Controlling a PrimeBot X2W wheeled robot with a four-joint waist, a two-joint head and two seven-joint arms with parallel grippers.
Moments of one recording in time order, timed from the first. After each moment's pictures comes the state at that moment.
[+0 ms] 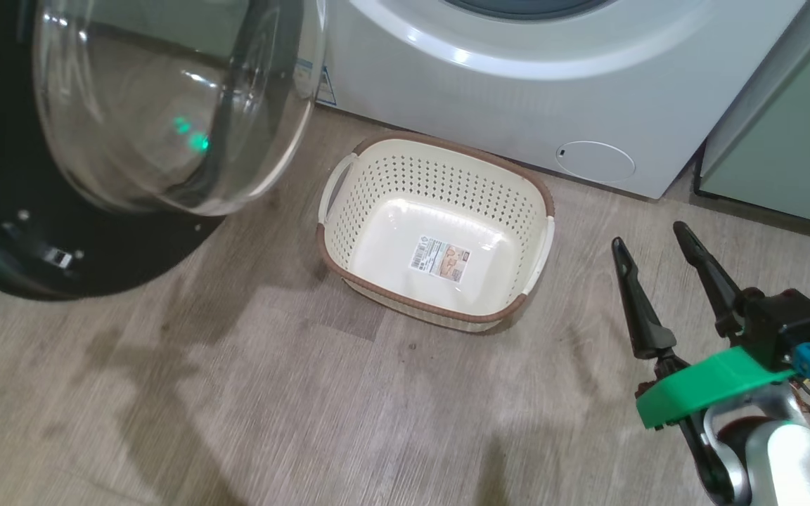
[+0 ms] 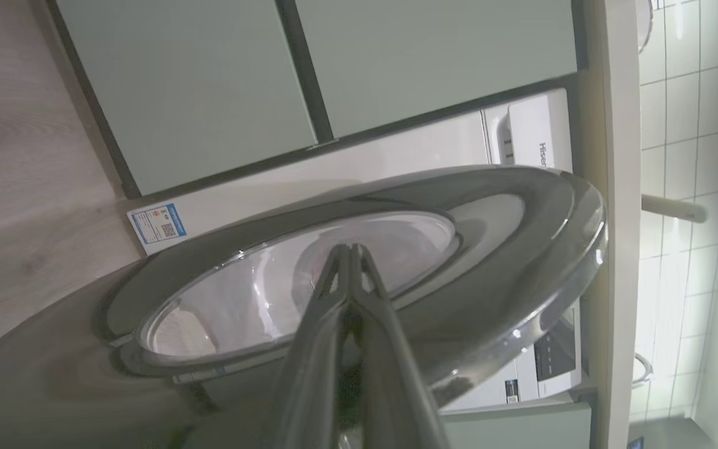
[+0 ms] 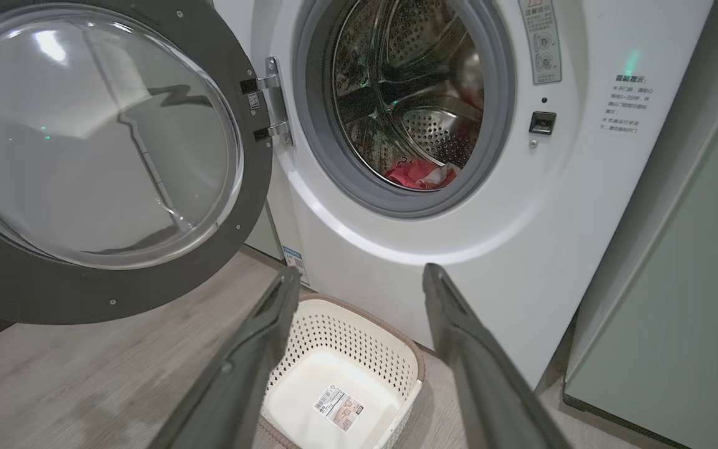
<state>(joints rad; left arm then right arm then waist) -0.58 0.41 0.42 0.59 -1.57 -0.12 0.62 -0.01 -0.04 0.02 -0.17 0.11 0.13 0.03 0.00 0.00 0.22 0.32</state>
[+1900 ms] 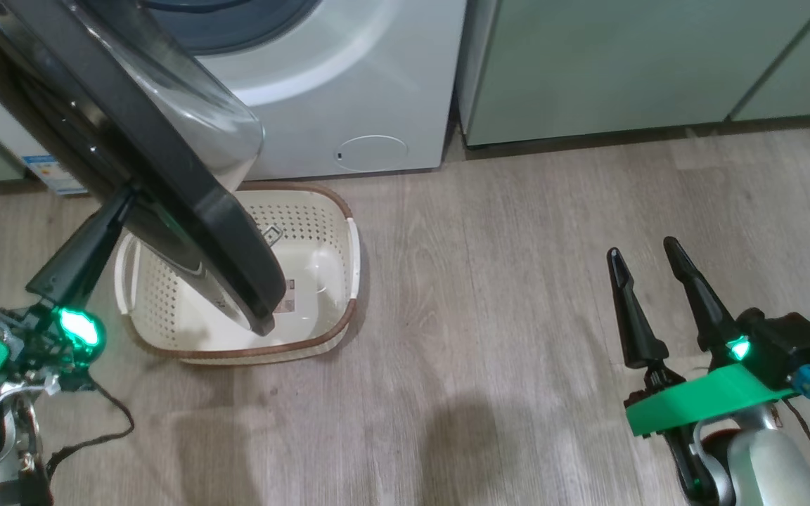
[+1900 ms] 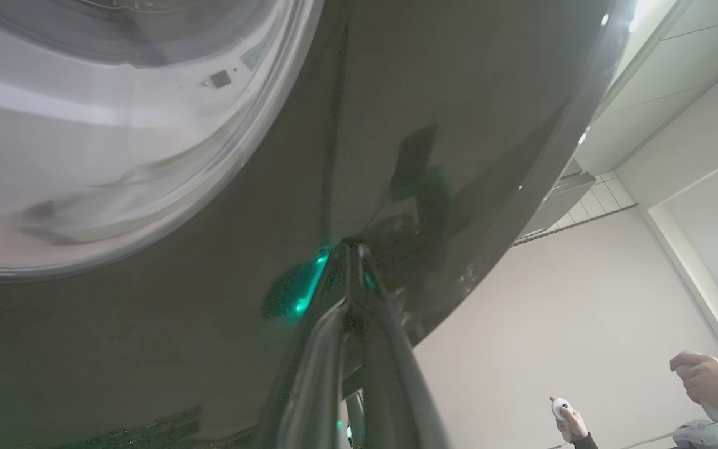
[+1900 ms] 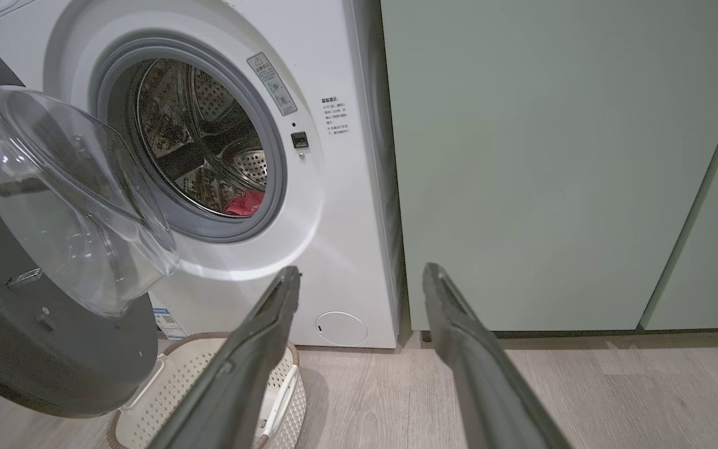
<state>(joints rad) -0.22 0.12 0.29 -0.08 -1.64 -0.12 0.77 -0.02 -0.04 0.04 -0.04 0.24 0.13 -0.14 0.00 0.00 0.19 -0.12</state>
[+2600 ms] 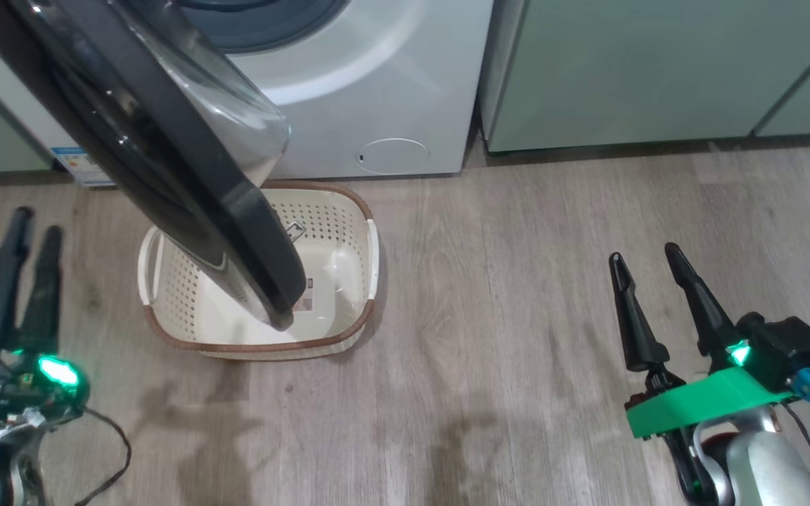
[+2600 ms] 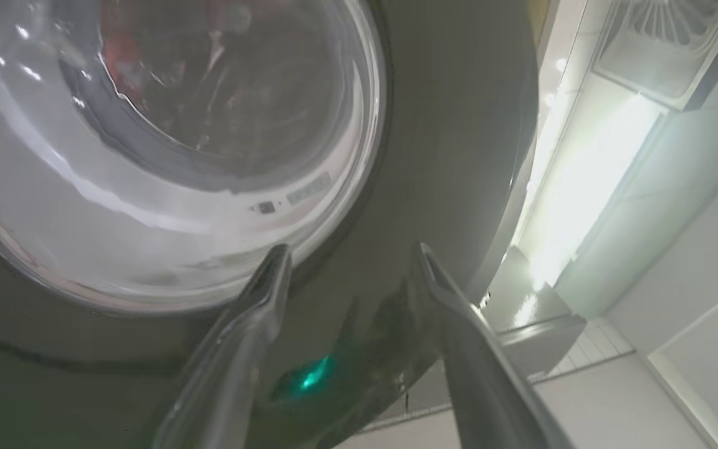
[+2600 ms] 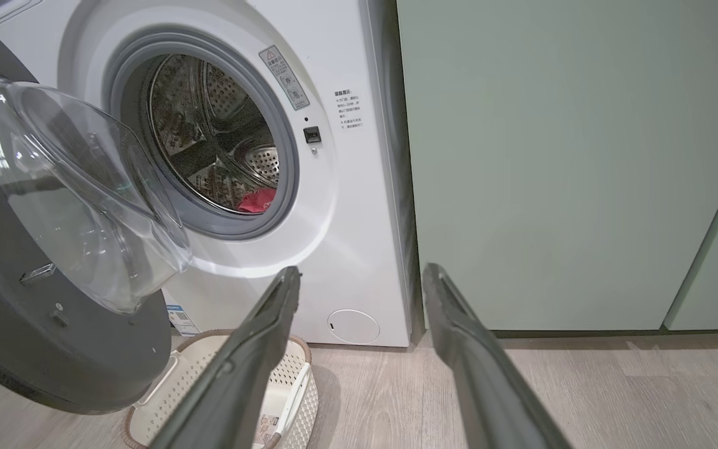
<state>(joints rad) -0.09 0.04 0.37 -0.14 -1.67 -0.12 0.48 -0.02 -0.04 0.04 -0.01 0.25 0.13 -0.16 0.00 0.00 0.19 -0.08</state>
